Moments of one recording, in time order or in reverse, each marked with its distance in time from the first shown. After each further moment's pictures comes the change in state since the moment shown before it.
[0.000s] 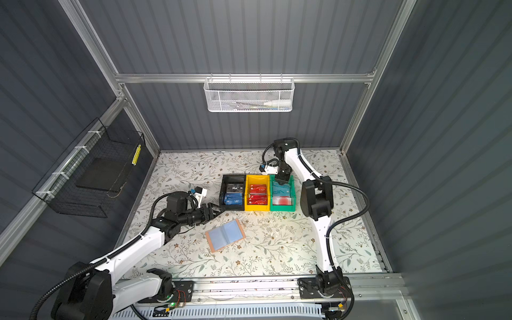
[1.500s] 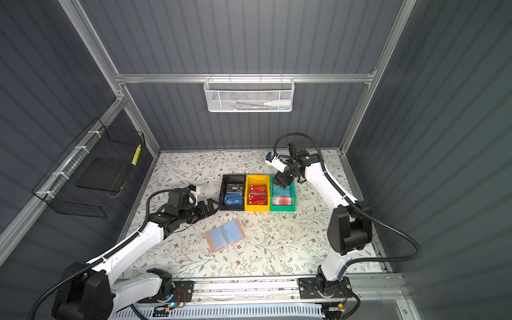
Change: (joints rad) left arm 0.000 0.010 0.138 -0.276 -0.375 0.091; right arm -0.044 -0.702 -0.743 0.589 -0.322 0.380
